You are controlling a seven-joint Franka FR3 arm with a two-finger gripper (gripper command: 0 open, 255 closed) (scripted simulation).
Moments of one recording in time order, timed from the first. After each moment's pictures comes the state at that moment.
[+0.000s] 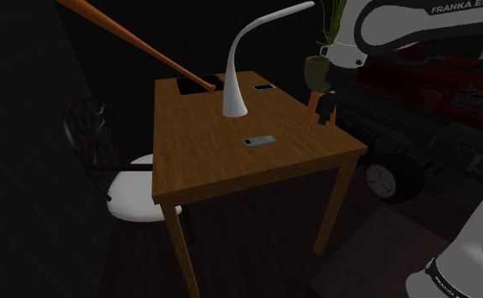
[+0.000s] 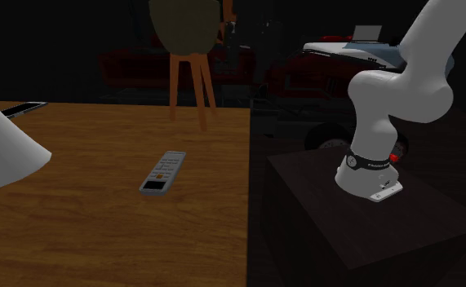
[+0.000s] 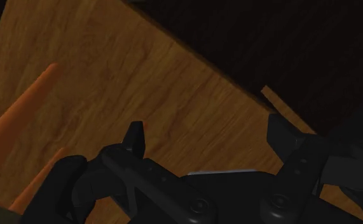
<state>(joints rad) 0.10 -0.43 -0.07 -2.20 -0.01 1.86 -0.30</state>
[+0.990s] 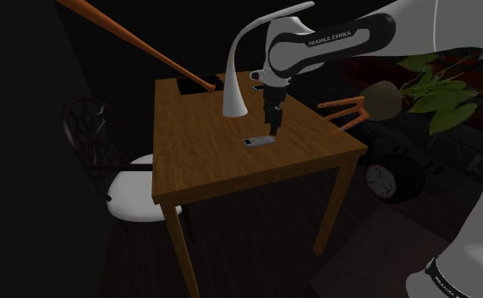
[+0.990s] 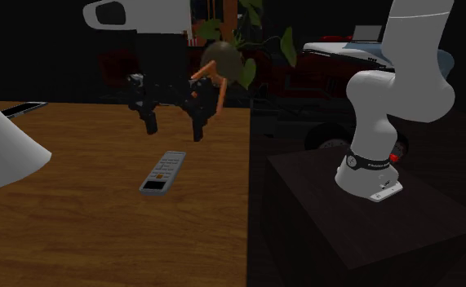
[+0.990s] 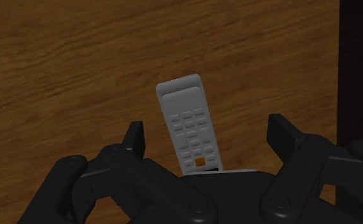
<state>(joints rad) 0.21 0.14 -0.07 -1.75 0.06 1.92 -0.90</state>
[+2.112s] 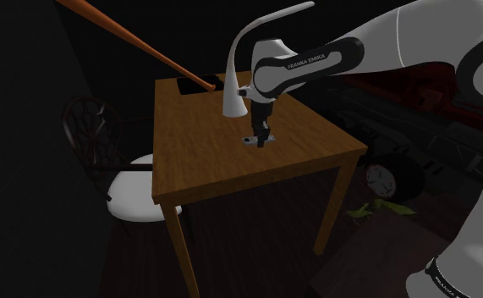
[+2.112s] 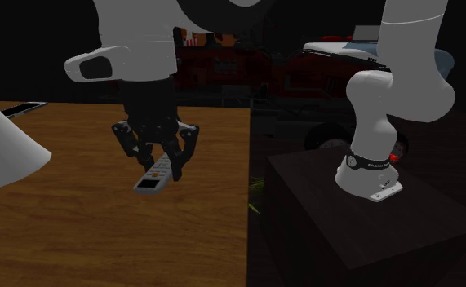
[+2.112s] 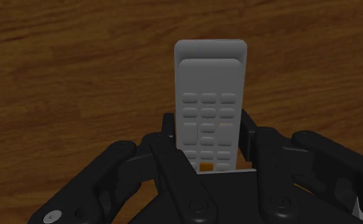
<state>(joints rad) 0.22 0.27 -0.04 -1.71 0.06 2.01 -1.00</state>
